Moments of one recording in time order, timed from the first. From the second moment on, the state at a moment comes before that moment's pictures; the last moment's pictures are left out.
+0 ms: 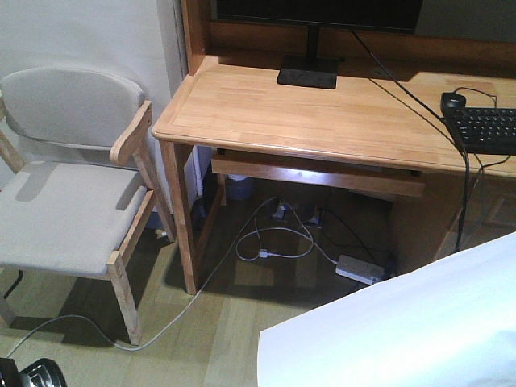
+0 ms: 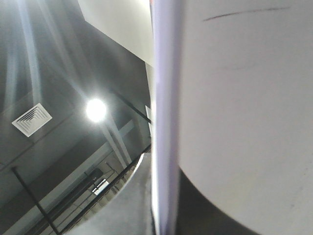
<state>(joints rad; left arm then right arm) -0.43 0.25 -0.62 -0.47 0.94 0.57 0.28 -0.01 0.02 -0.51 -0.62 1.72</state>
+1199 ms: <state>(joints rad) -0.43 0.25 -0.62 -0.47 0.94 0.57 0.28 -0.01 0.02 -0.51 -0.62 1.72</state>
